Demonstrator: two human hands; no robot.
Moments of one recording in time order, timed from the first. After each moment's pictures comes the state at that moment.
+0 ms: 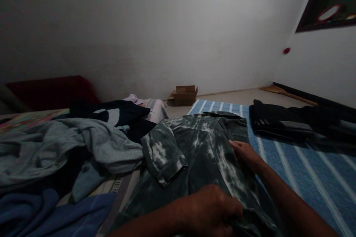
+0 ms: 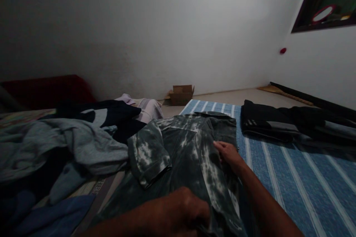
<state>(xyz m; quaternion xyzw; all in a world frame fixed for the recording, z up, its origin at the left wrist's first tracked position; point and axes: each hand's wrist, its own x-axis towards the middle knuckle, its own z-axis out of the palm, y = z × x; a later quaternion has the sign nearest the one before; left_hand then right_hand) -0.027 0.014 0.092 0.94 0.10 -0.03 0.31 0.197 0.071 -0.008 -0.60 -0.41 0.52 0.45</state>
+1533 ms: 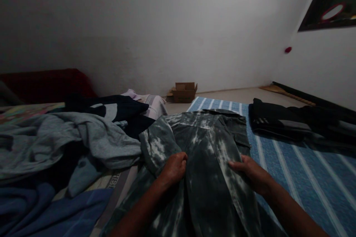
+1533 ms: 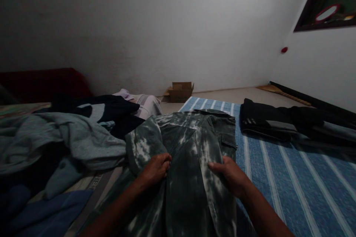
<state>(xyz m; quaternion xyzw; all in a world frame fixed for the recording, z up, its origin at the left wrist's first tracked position) -0.086 0.086 0.025 0.77 0.57 0.11 0.27 0.175 0.011 0.014 -0.46 -0.29 0.71 0.45</state>
